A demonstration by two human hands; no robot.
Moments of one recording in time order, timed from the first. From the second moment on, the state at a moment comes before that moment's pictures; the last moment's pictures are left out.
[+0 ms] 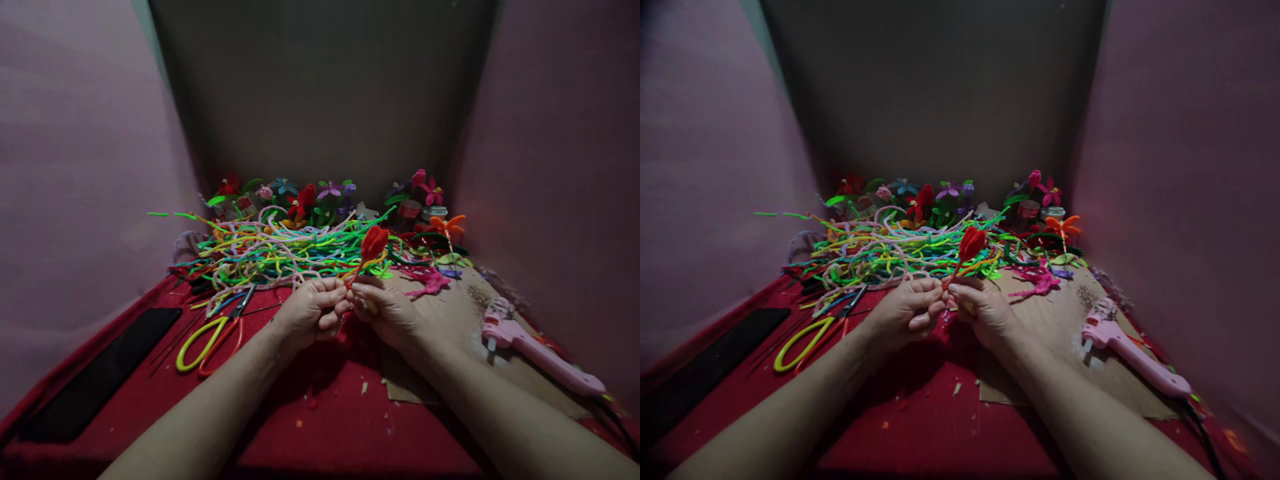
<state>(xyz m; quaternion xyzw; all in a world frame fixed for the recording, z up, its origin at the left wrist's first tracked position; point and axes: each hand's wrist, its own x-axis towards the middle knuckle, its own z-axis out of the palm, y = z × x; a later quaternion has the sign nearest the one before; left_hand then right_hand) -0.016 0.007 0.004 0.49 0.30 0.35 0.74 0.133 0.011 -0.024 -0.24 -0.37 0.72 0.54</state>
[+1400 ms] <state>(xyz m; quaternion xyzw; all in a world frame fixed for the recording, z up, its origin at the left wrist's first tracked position) -0.016 0.011 0.004 0.47 0.33 0.36 0.74 0.131 0.008 -0.025 -0.29 -0.37 0.69 0.55</state>
